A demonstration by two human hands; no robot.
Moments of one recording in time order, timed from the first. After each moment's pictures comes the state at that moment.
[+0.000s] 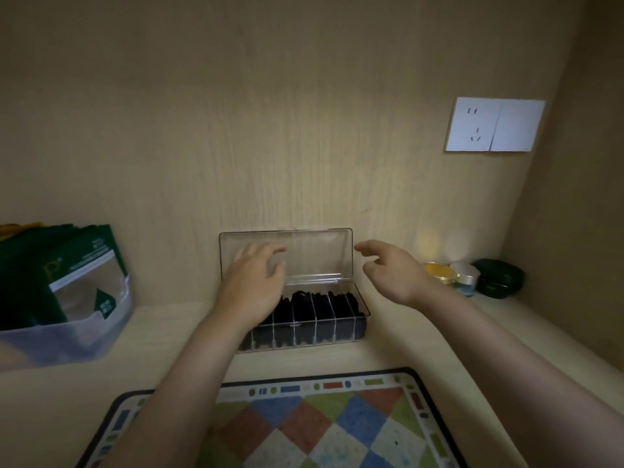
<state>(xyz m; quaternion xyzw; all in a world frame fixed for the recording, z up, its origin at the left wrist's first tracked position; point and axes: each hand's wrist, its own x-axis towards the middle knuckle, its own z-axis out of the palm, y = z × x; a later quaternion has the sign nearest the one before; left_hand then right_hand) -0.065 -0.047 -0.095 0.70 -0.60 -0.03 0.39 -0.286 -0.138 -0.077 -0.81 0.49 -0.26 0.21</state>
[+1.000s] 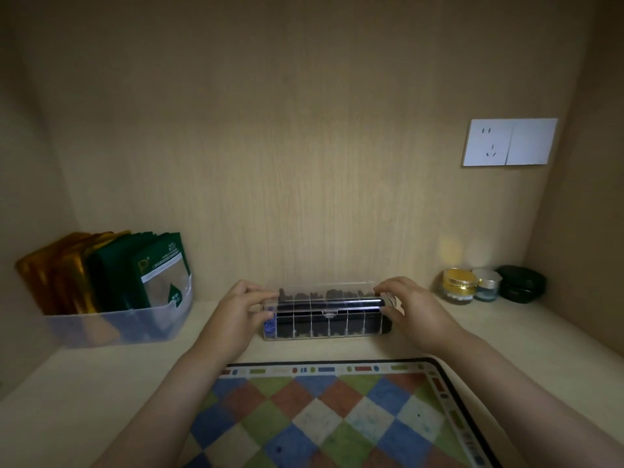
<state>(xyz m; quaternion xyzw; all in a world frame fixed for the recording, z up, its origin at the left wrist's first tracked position) 0.007 0.026 -0.135 0.65 -0.64 -0.03 0.40 -0.298 -0.089 -0.125 -0.87 0.41 -0.27 0.08</state>
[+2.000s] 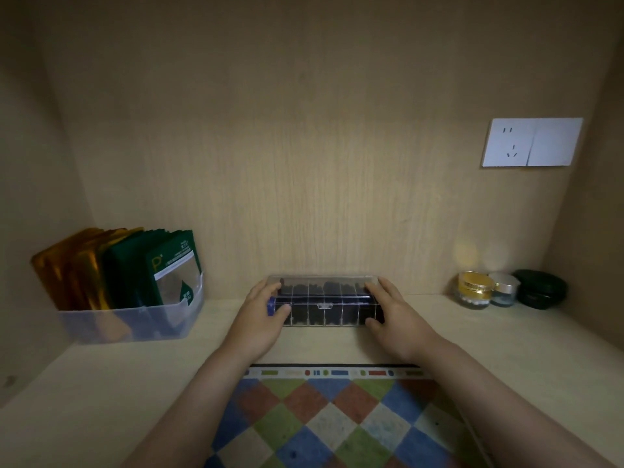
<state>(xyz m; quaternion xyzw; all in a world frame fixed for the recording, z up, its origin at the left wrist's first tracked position) 0.002 0.005 -0.155 0.71 -0.55 -0.09 0.42 -0.250 -0.085 -0.143 -0.86 0.43 -0.22 0.18</state>
